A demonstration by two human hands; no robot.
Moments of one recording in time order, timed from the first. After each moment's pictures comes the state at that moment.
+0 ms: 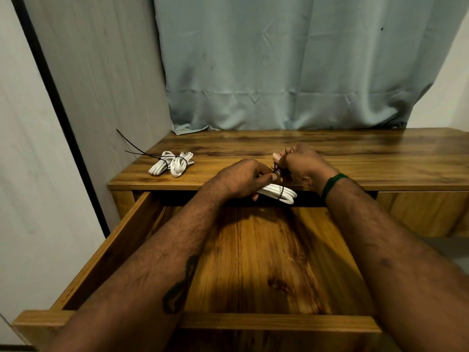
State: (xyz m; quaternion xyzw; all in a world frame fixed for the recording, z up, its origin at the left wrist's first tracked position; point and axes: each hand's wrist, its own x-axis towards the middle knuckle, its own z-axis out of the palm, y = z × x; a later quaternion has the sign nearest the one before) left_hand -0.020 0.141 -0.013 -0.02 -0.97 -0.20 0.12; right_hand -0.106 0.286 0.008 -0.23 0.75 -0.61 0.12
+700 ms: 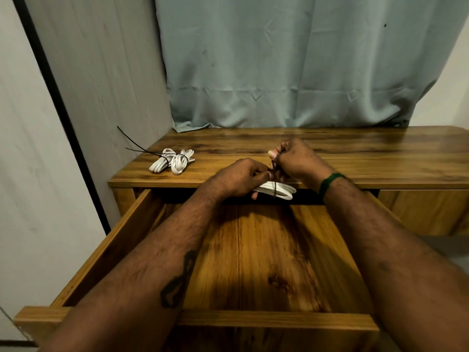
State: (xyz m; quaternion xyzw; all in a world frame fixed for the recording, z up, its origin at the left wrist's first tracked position) left_hand -0.015 0.138 -0.017 0.00 -0.96 -0.28 0.10; right_hand -0.089 0.286 0.015 -0.29 0.81 -0.50 0.05
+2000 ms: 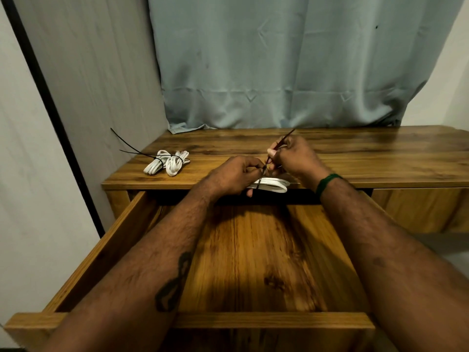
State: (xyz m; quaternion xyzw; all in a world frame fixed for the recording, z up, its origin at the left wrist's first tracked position) left_hand -0.022 0.131 -0.019 -0.01 -0.94 -0.33 0.13; right_hand -0.100 0.284 0.010 -0.28 0.75 -0.59 0.03
